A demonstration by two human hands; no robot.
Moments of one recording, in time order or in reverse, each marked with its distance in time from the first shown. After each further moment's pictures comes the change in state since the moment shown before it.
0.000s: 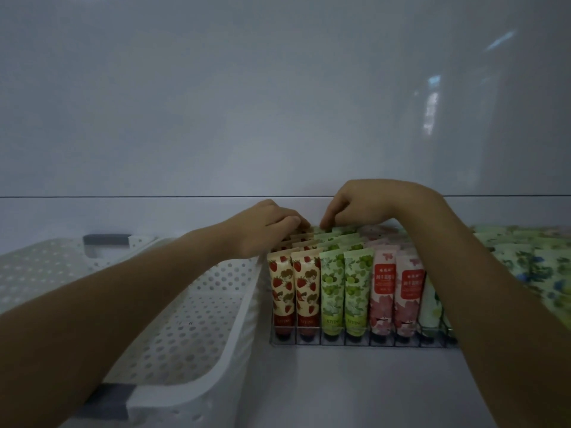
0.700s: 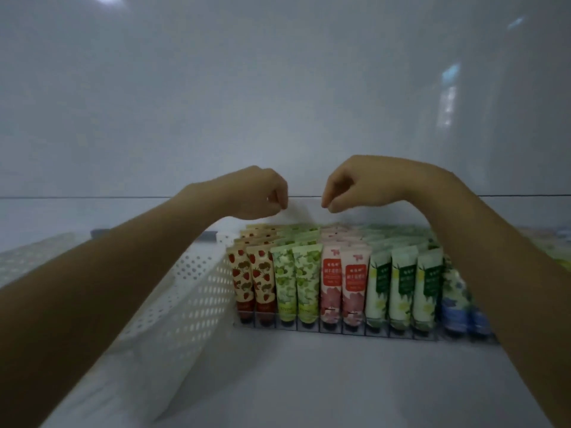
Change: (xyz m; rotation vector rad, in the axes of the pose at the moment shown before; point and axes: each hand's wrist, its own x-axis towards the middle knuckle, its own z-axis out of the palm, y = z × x) left_hand 0.030 0.076 -0.028 0.454 -0.035 -0.247; right_hand -0.046 0.046 -0.037 0.044 0.098 -0.179
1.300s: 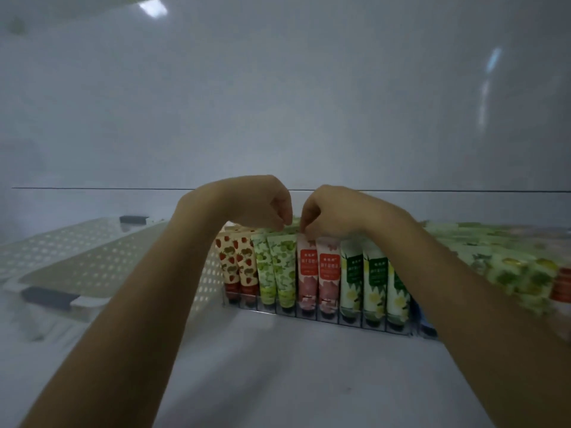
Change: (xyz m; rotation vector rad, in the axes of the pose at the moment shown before) left_hand -0.020 0.064 -0.003 -0.156 -0.156 -0.220; right_hand -0.020 0.004 0.038 0.111 -0.023 -0.060
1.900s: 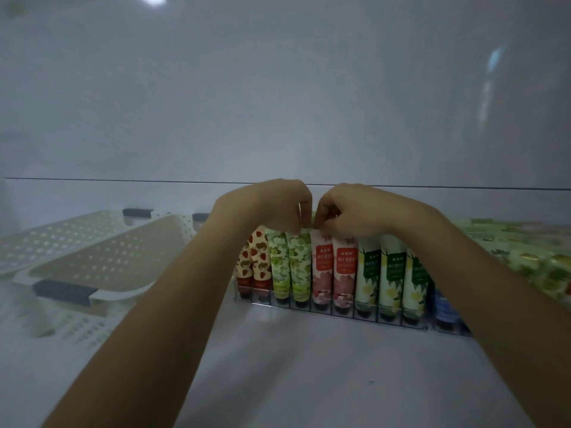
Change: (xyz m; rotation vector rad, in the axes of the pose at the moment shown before) left_hand 0.004 -0.001 0.013 0.112 0.000 0.043; right_hand -0.009 -0.007 0.001 -0.073 -0.014 -0.030
